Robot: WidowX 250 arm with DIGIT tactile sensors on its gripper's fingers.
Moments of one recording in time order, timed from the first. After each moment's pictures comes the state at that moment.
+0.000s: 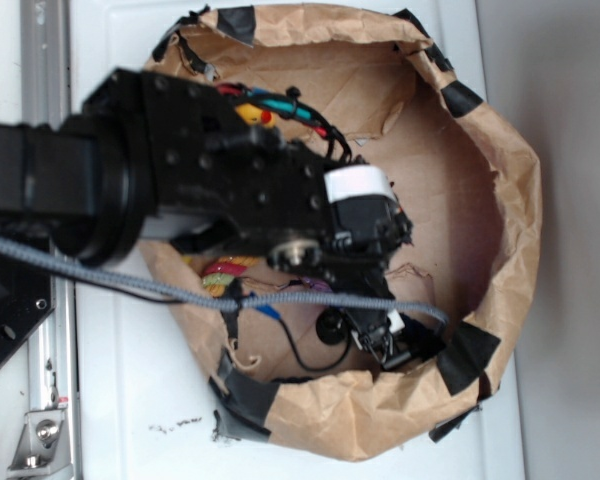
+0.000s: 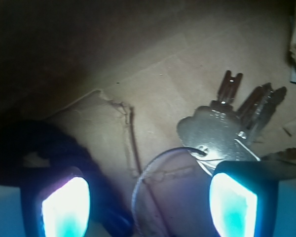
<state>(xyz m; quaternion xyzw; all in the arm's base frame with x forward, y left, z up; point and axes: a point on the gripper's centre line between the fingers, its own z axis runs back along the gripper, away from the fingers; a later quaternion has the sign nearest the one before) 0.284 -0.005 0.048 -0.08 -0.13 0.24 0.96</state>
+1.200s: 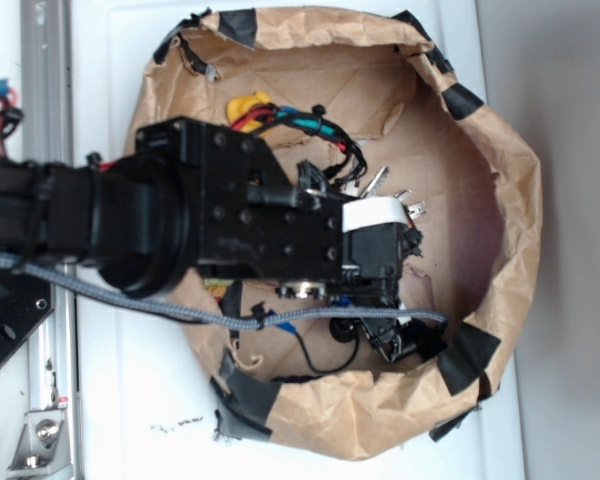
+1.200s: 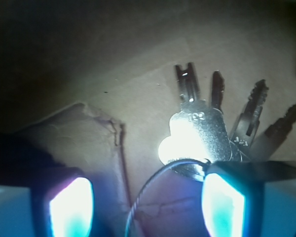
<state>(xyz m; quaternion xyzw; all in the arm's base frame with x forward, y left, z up) 0.287 0.000 0.020 -0.03 -0.14 0.23 0.96</state>
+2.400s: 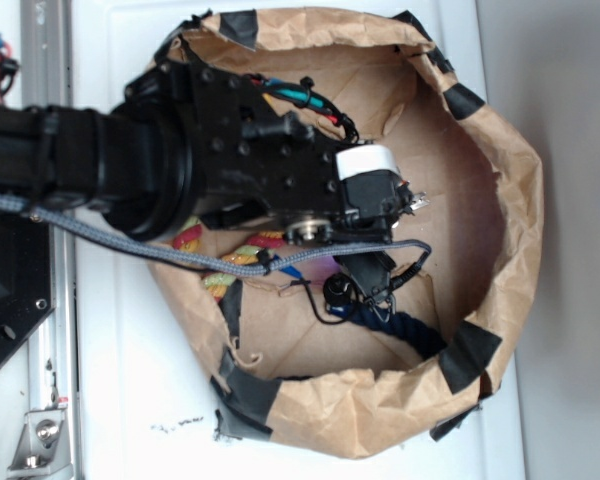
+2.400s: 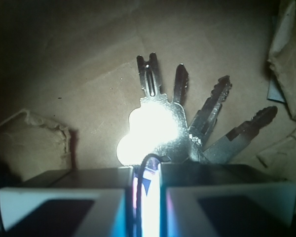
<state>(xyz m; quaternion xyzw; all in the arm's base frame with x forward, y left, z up) 0.277 0.021 0.014 -0.04 -0.11 0.25 0.96</state>
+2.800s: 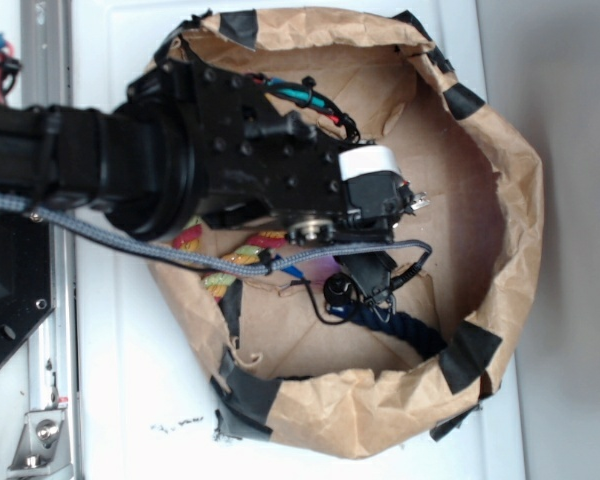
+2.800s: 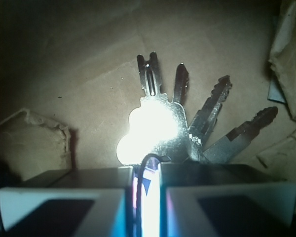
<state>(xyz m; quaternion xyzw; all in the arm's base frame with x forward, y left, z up) 0.277 0.021 0.015 -0.04 -0.11 0.25 0.96</state>
